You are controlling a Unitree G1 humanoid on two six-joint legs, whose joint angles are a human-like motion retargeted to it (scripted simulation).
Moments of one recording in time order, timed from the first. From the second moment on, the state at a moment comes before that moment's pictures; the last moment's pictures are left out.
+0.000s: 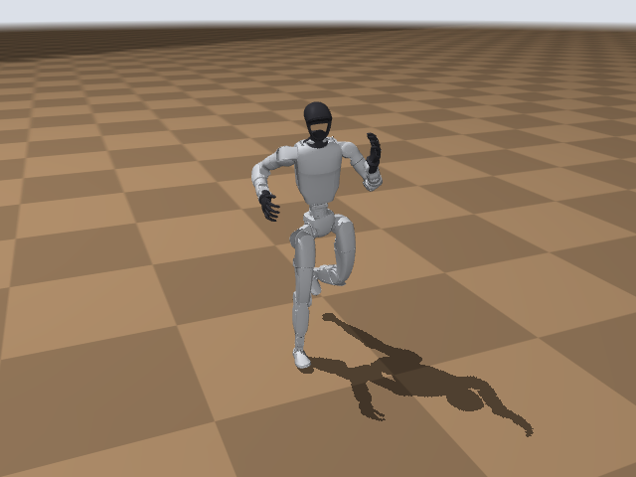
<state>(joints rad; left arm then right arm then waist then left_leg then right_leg) -0.57 0.55 0.02 -0.40 -0.34 -0.32 0.37 0.67 -0.65 -0.19 -0.47 0.44 -0.29 -0.12 -0.34 -0.03 0.11 0.05 0.00 0.06 1.12 -0.40 0.11 -0.15 -0.26 -0.31 0.14 -0.32 0.17</state>
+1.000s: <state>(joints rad) -0.53 0.57 -0.06 -0.46 -0.36 -0.32 0.33 0.59 -0.74 -0.06 -0.53 0.51 -0.25 -0.03 -0.34 -0.05 0.14 -0.10 0.00 0.08 1.61 -0.53 0.12 -0.19 -0.23 -0.21 0.21 -0.34 0.10</state>
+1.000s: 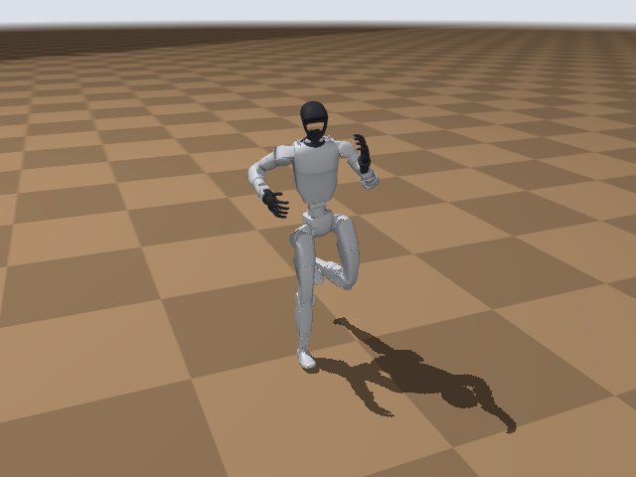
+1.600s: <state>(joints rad) -0.28 0.50 -0.05 -0.18 -0.37 -0.23 0.43 0.17 -0.48 0.08 -0.45 0.51 -0.29 -0.13 0.11 0.01 0.17 -0.31 0.16 0.17 0.82 -0.78 0.24 -0.60 -0.01 -0.08 2.25 -0.66 0.01</state>
